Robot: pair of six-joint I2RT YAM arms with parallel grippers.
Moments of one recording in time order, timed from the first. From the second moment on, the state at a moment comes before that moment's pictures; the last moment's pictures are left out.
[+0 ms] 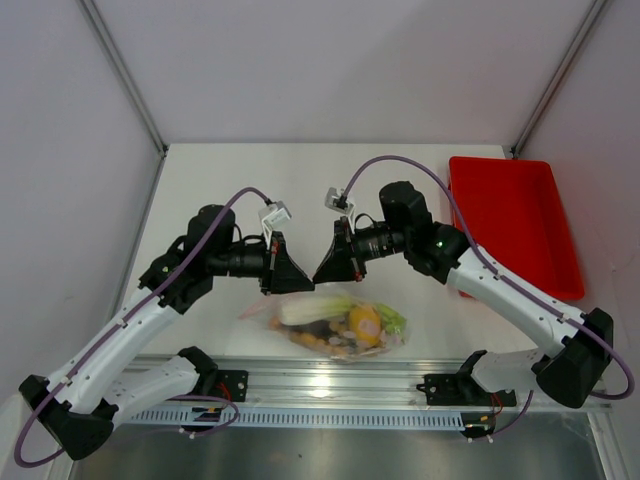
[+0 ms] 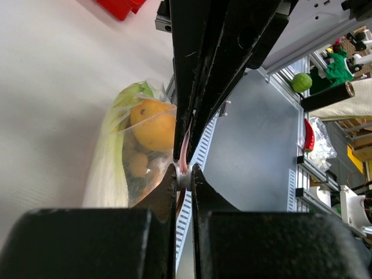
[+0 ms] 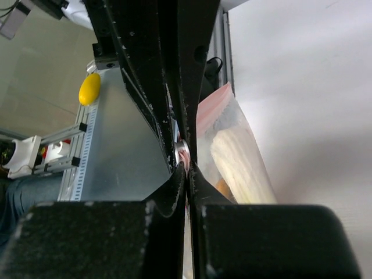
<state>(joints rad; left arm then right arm) -0.63 0.91 1.00 -0.51 0.80 -0.36 0.80 1.29 1.21 -0.28 -0.92 0.23</state>
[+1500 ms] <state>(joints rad) -0.63 0.79 1.19 -0.91 0.59 -0.21 0.67 1.16 1.17 -0.25 -0.78 0.18</state>
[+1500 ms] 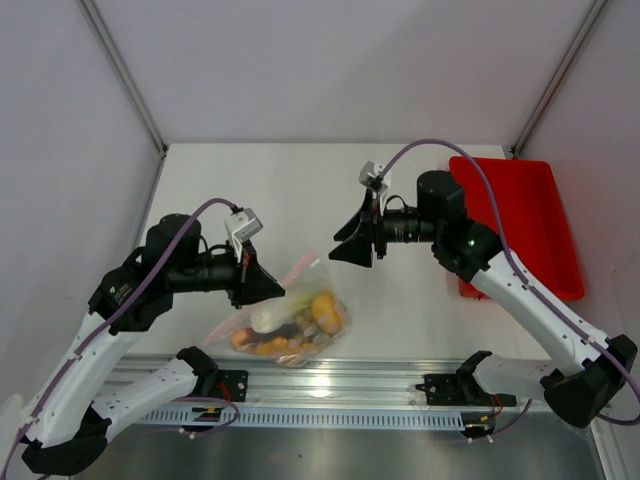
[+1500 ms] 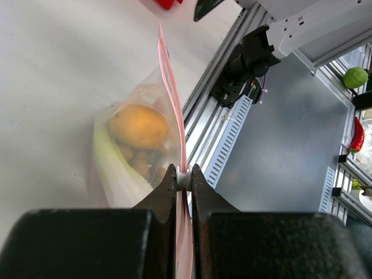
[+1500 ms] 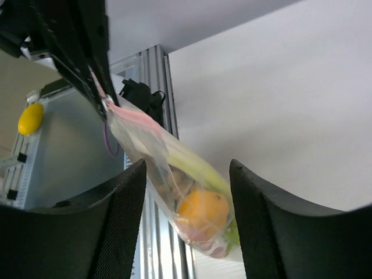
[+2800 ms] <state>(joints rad) -0.65 0.91 1.24 -0.89 0.59 -0.19 0.85 1.65 1.78 -0.91 -0.99 -0.25</state>
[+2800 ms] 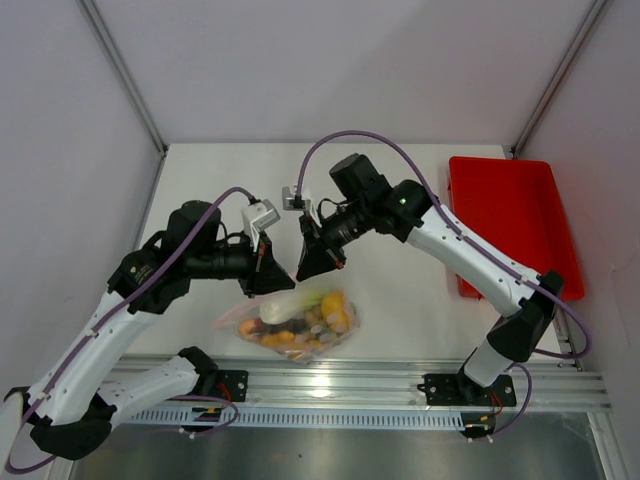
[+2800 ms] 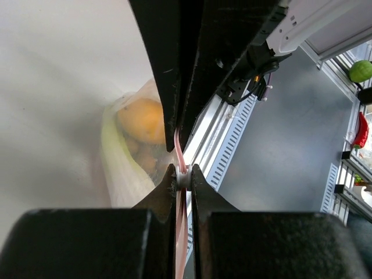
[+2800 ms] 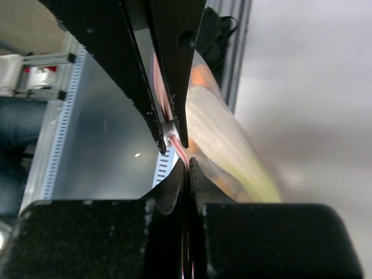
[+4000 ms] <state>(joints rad) -0.65 0.73 1.21 -0.97 0.45 -0.15 0.94 1.18 1.25 -0.46 -0.09 -0.18</state>
